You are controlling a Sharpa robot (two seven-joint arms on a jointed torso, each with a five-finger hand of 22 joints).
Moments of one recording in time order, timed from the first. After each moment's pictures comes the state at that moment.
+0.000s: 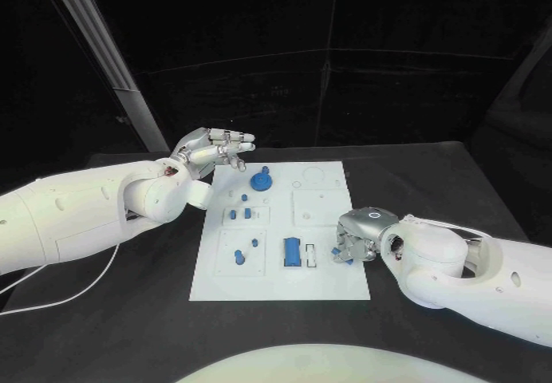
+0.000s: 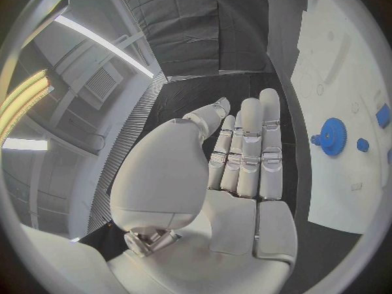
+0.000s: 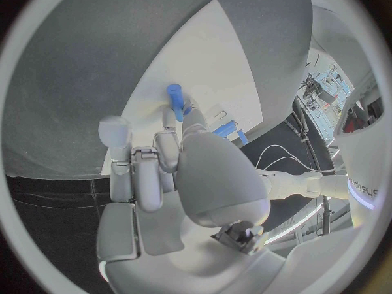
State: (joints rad) left arm 1.29 -0.82 -0.19 1.39 0.05 -0.15 0.38; left_hand 1.37 -0.13 0.44 -0.02 0.06 1.03 0.18 0.08 0.07 1.02 0.11 0.30 0.07 1.17 0.03 0.96 0.43 0.17 1.14 0.12 0.59 0.73; right arm 1.05 -0.92 -0.08 1.84 -1.76 -0.06 -0.56; right_hand 1.47 0.07 -0.22 0.09 0.27 1.07 0.07 0.23 0.34 1.41 0.00 1.18 1.25 1.47 -0.06 1.52 1.31 0.15 1.25 0.04 1.19 0.80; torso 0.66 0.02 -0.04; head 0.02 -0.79
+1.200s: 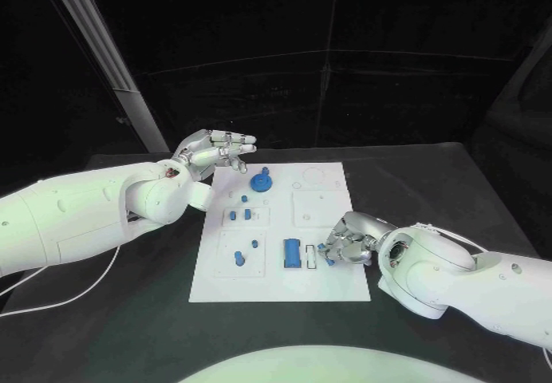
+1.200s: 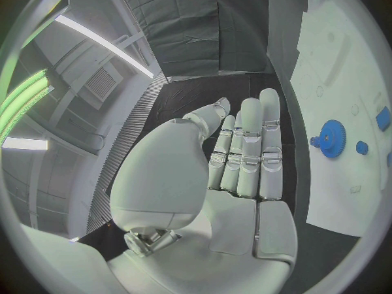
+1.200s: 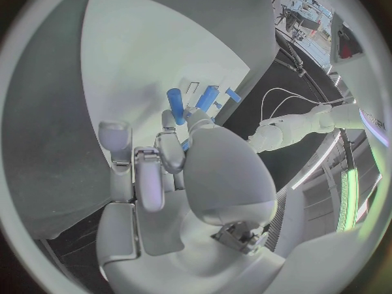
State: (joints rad) left arm 1.29 -0.81 -0.19 1.39 0.05 -0.15 0.38; left_hand 1.37 -0.13 0.44 -0.02 0.06 1.03 0.18 0.08 0.07 1.02 0.11 0.30 0.07 1.17 0.03 0.96 0.43 0.17 1.14 0.12 0.59 0.73; right arm 1.04 -0.92 -0.08 1.87 -1.34 -0.35 -0.58; right_hand 1.37 -0.03 0.04 0.21 0.51 1.13 0.07 0.15 0.32 1.42 -0.01 1.19 1.28 1.47 -0.07 1.53 1.31 0.15 1.27 0.03 1.20 0.83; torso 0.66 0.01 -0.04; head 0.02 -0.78
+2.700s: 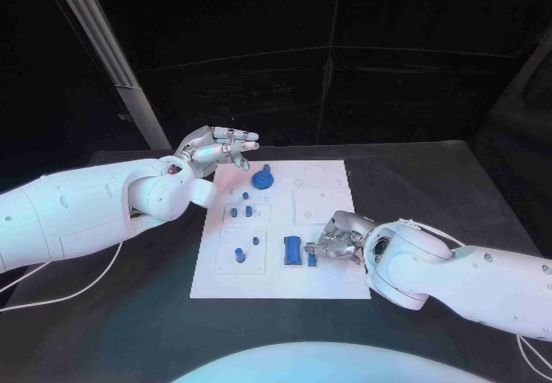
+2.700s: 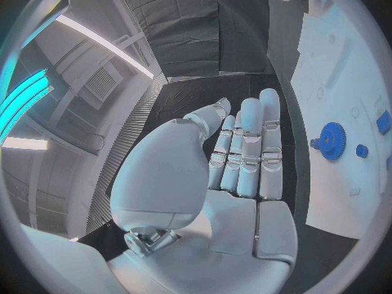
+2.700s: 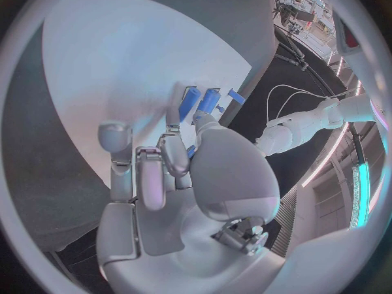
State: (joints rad) left arm 1.29 -0.81 -0.19 1.40 0.05 -0.15 0.38; left_hand 1.37 -0.13 0.44 -0.02 0.06 1.03 0.18 0.08 0.07 1.02 0.11 0.30 0.07 1.17 0.03 0.96 0.43 0.17 1.14 0.12 0.59 0.73; right arm 1.04 -0.82 -0.08 1.81 -1.29 -0.33 -0.63; right_hand 1.17 -0.05 -0.02 0.29 0.33 1.18 0.05 0.17 0.36 1.45 -0.03 1.18 1.27 1.46 -0.08 1.53 1.31 0.15 1.28 0.03 1.20 0.83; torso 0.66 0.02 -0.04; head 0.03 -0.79
